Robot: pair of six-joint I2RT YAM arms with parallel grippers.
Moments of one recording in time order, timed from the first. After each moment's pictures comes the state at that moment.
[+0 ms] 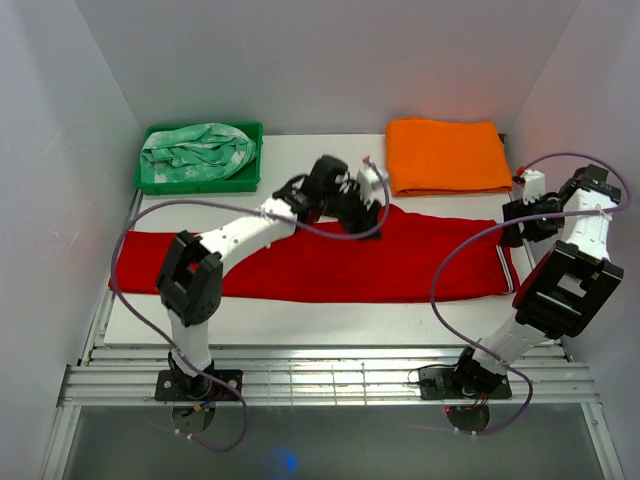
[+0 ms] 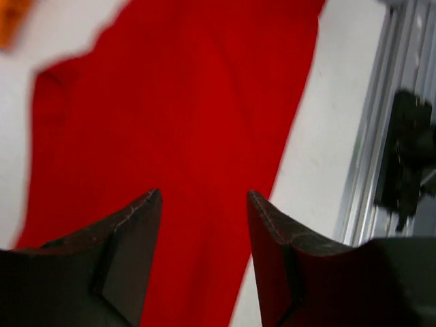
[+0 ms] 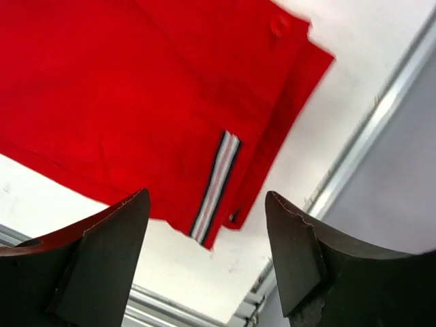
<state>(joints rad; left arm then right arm) -0.77 1.82 1.46 -0.29 0.56 0.08 -0.55 1.68 1.42 -1.08 -0.49 -0.92</state>
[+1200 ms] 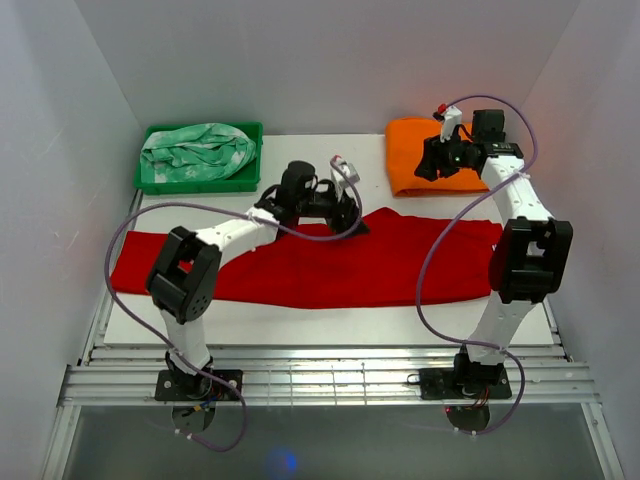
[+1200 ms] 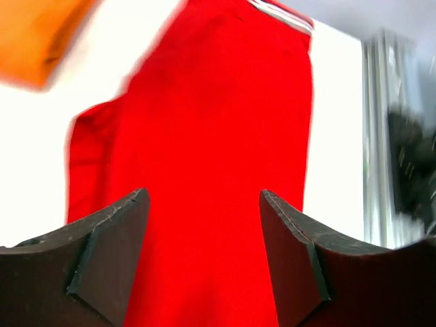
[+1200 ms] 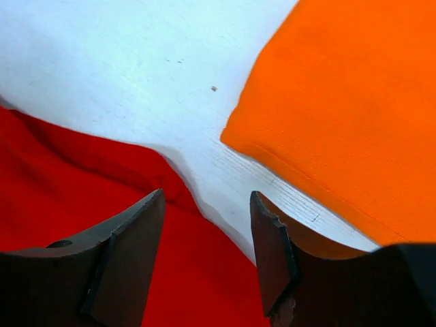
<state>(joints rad) -0.59 1.88 1.32 0.20 0.79 -0.05 -0.01 1.84 1.63 -0.54 -0.63 -0.35</state>
